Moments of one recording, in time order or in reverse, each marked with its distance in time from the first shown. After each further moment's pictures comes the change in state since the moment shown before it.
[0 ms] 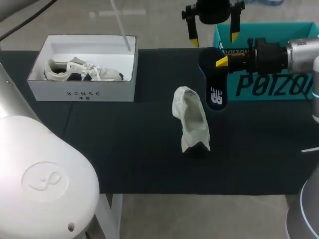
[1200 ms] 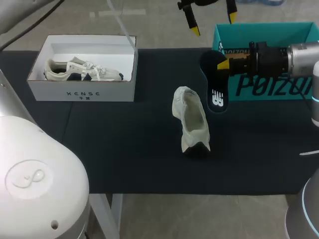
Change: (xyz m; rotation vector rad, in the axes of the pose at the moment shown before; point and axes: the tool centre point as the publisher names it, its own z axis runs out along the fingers) left arm -0.001 0.049 -0.016 0.084 -0.173 -0.141; right arm -0.013 0.006 -0.005 -0.015 0.013 0.012
